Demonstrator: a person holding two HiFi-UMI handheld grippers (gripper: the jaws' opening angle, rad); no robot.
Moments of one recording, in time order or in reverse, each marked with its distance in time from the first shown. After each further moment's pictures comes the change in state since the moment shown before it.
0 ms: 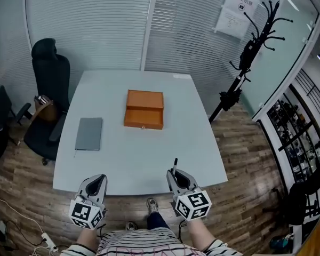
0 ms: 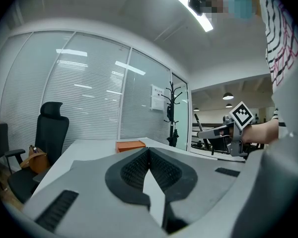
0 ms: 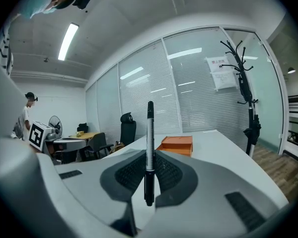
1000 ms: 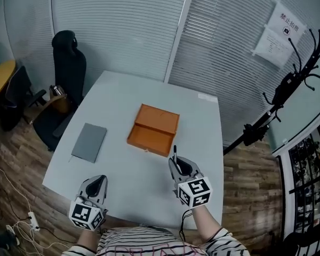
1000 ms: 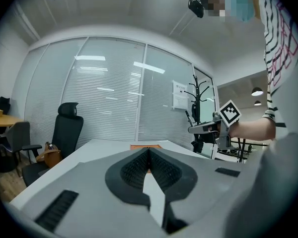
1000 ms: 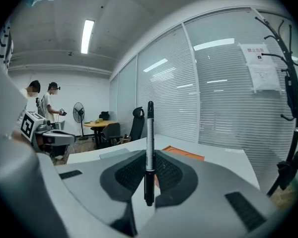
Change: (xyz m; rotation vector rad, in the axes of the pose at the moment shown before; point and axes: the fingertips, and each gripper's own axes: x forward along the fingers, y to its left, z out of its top) left arm 0.124 0.020 0.018 -0.064 -0.005 0.288; right arm 0.178 -0.119 0.078 -0.225 0.066 0.284
